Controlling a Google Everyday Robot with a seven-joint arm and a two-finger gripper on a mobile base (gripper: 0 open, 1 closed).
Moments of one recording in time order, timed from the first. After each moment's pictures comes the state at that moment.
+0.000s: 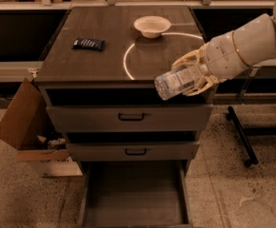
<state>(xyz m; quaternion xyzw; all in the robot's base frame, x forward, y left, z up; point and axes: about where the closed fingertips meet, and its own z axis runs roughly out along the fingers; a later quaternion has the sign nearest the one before) 0.553 -0.129 0.896 -0.83 0.40 0.00 0.38</state>
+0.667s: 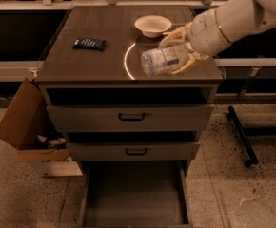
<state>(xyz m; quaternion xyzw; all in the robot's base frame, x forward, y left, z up) 0.602 -0.098 0.925 -0.80 0.45 0.03 0.40</state>
